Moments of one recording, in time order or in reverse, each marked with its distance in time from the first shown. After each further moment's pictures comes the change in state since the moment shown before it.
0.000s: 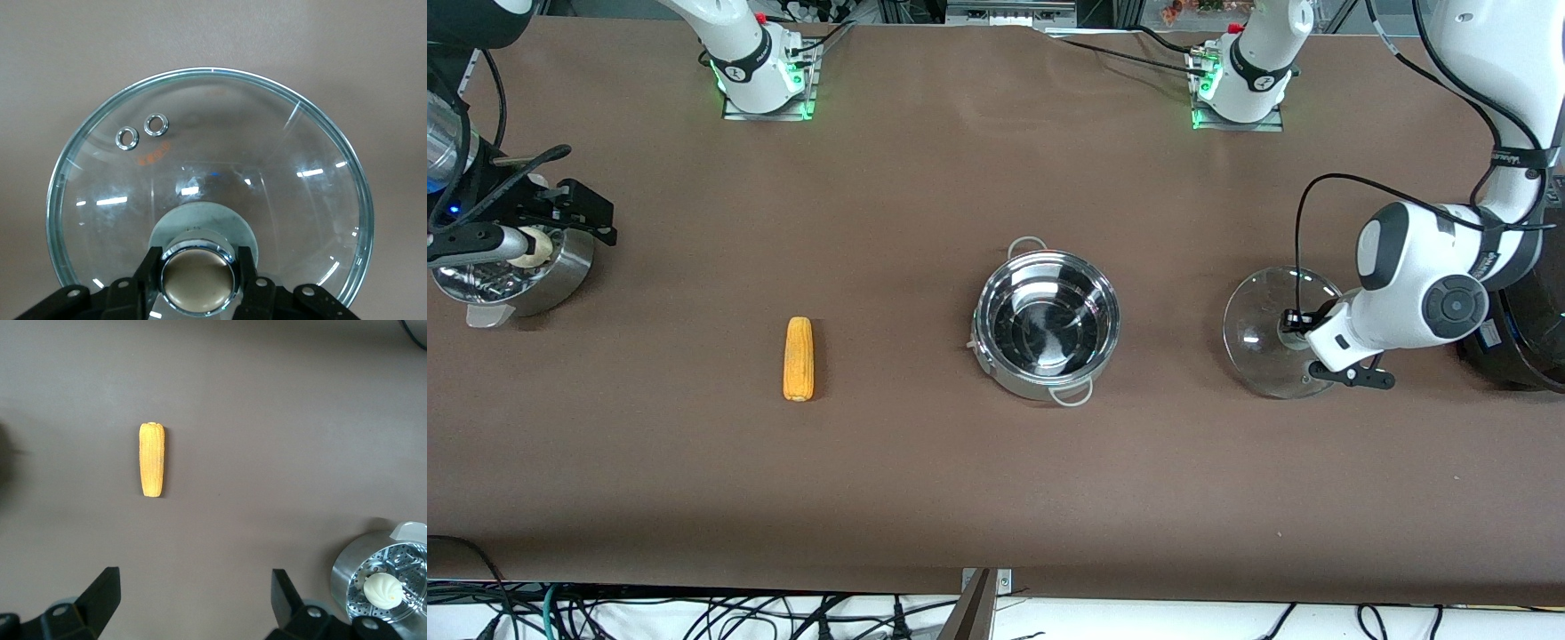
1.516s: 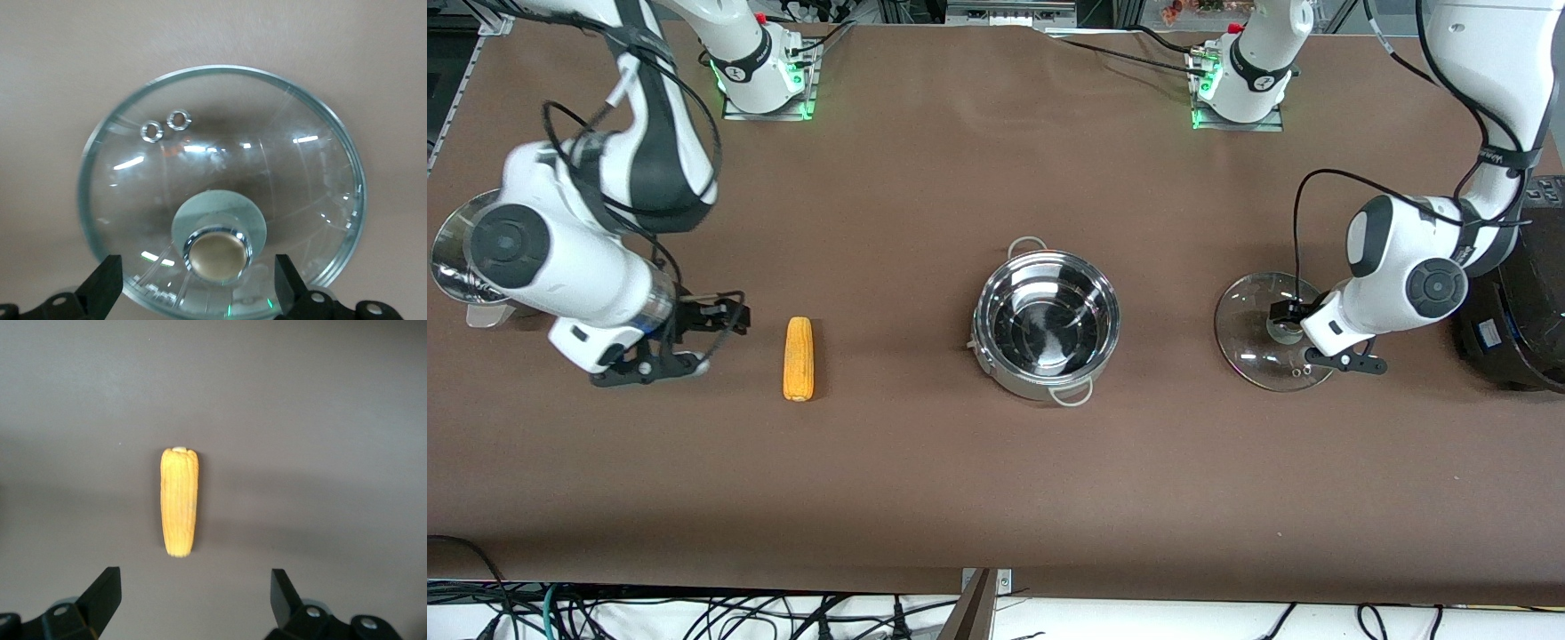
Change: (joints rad) left arm 0.038 -0.050 -0.001 -0.098 0.037 0.074 0.007; right arm 0.099 0.330 0.011 -0.057 0.086 0.312 0.083
